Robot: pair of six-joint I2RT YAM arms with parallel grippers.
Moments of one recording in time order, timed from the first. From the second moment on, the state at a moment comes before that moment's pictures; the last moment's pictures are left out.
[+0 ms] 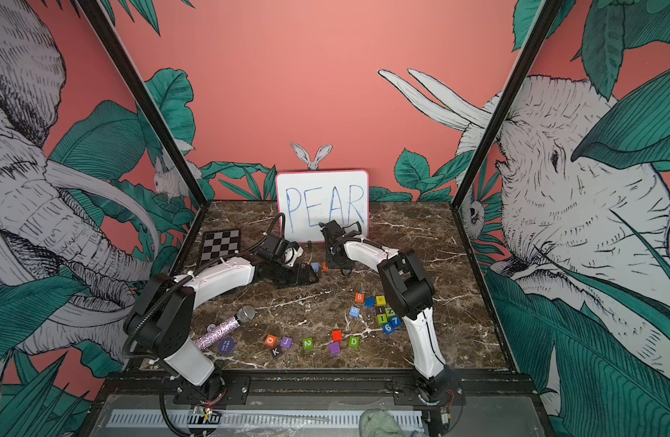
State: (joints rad) left arm -0.53 1.65 1.02 -0.41 0.45 -0.47; right arm 0.61 2.13 1.61 -0.66 0.08 0.57
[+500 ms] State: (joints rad) left arm -0.53 1.50 1.00 -0.46 0.02 -0.28; right arm 0.61 1.54 1.12 -0.43 0.26 0.45
